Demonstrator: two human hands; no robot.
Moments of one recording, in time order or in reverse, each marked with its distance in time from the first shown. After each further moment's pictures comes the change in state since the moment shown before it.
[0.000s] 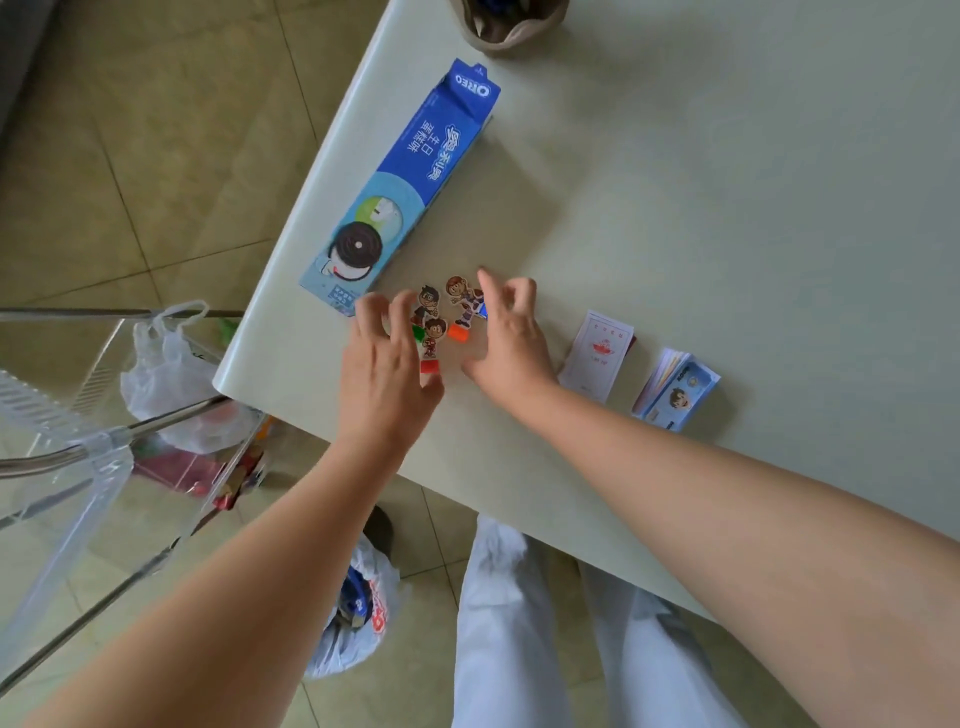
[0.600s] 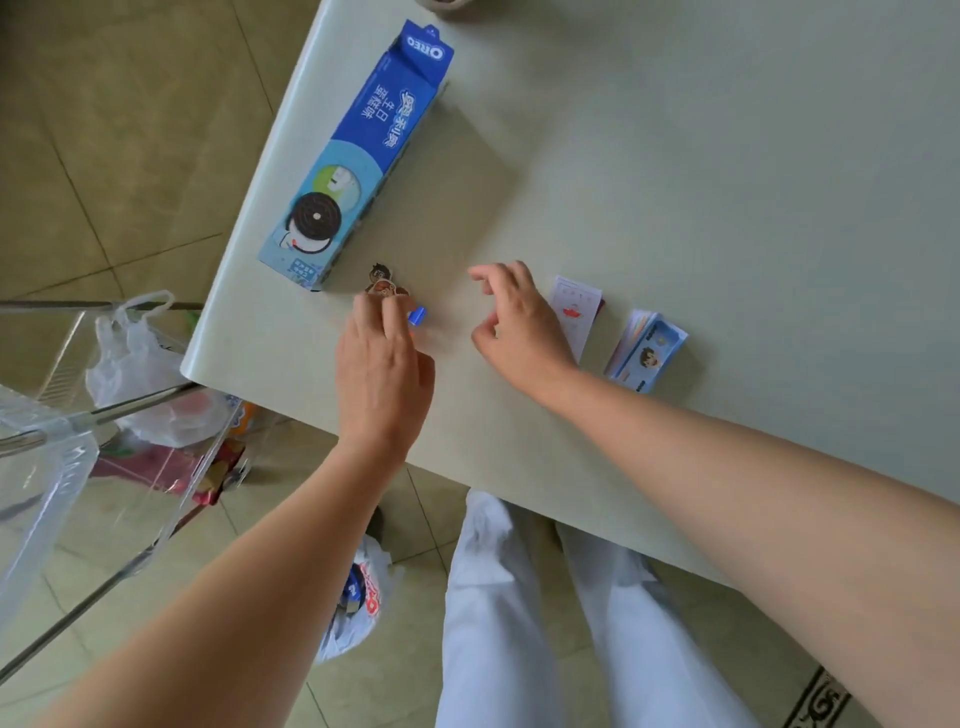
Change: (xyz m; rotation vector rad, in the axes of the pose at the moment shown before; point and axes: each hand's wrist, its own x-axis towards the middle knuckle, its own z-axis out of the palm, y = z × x) left_hand -0.024 0.024 0.004 -0.071 0.112 0.033; right_hand -0.026 0.025 -0.020 0.080 0.065 -0.064
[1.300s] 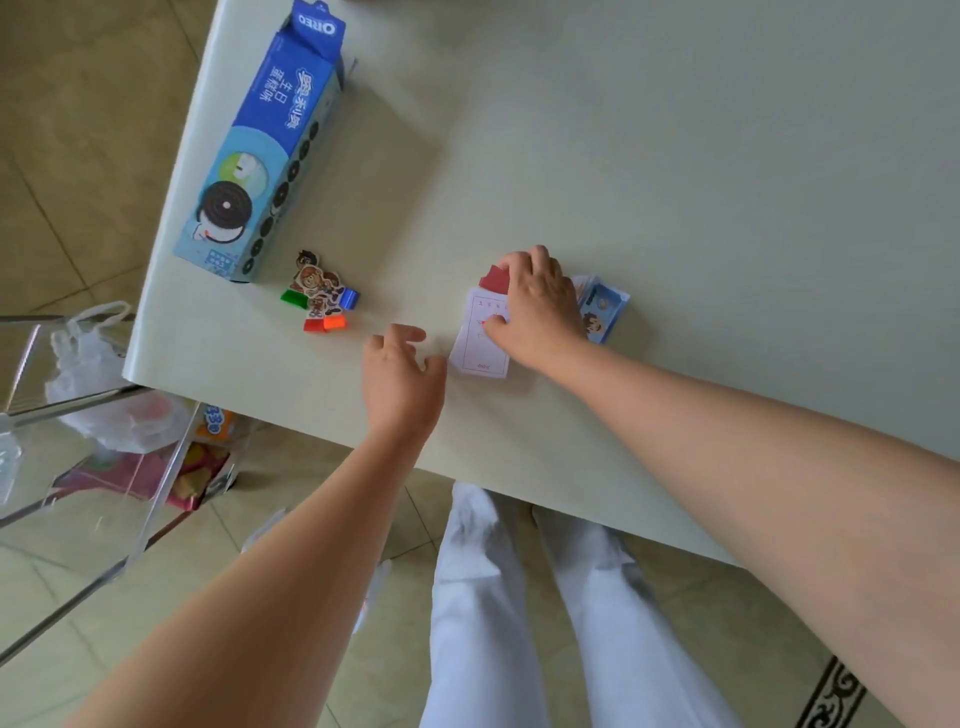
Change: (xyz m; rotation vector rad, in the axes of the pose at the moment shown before) left_hand -0.025 0.066 0.049 -0.386 -0.230 -0.430; right_hand -0.015 0.079 -0.033 -0.350 -0.015 0.109
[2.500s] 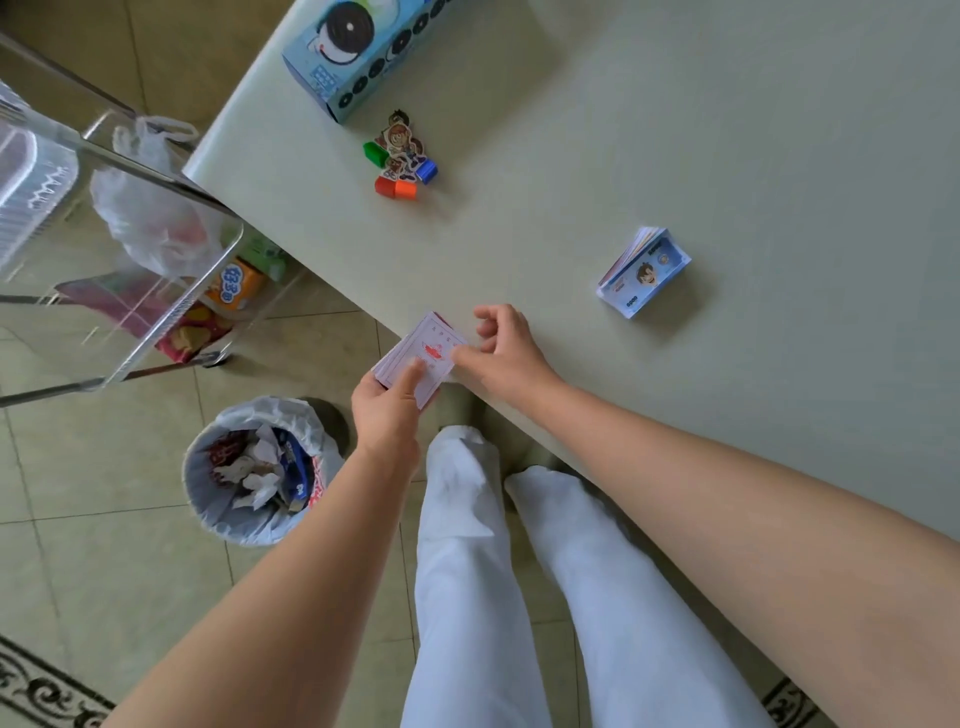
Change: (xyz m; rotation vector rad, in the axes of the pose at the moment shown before) left_hand -0.110 -0.087 0.025 -1.193 0.200 -0.606; right_hand -0.112 -0.034 0.071 0.670 -0.372 0.071
